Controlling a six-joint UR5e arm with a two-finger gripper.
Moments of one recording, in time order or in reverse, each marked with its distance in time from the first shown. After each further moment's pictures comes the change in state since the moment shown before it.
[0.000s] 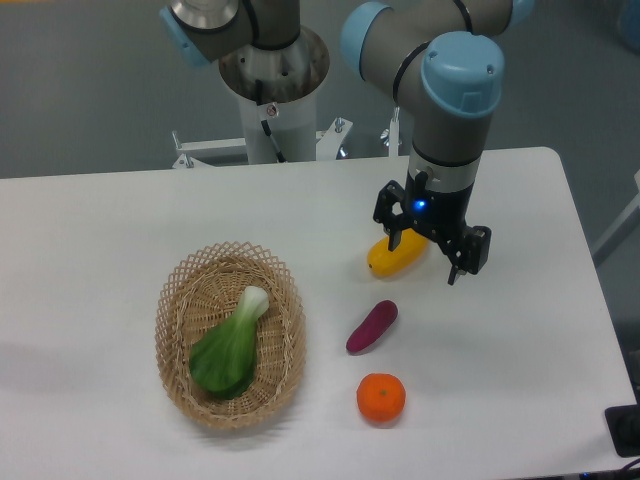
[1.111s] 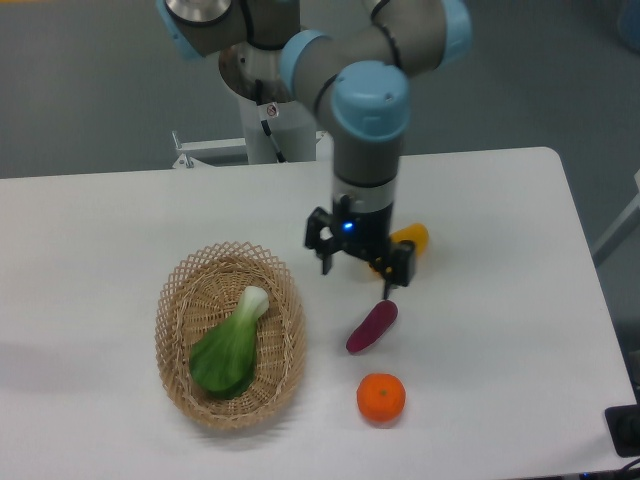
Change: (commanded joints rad) arm -0.224 0.020 -0.239 0.232 0.005 -0.478
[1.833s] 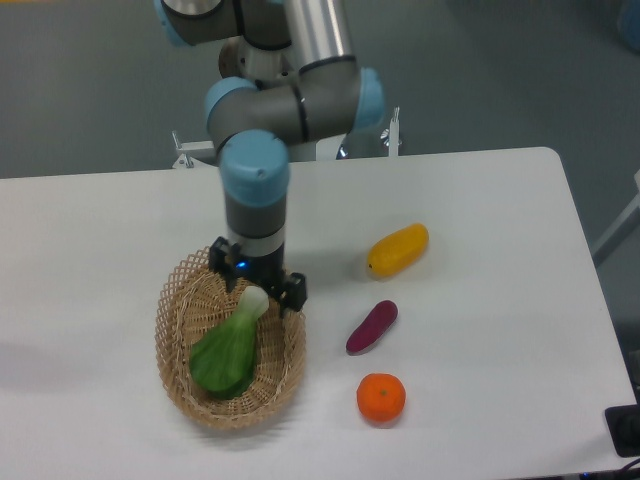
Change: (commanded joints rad) arm -0.192 -0.121 -0.051 0.084 0.052 -0.079
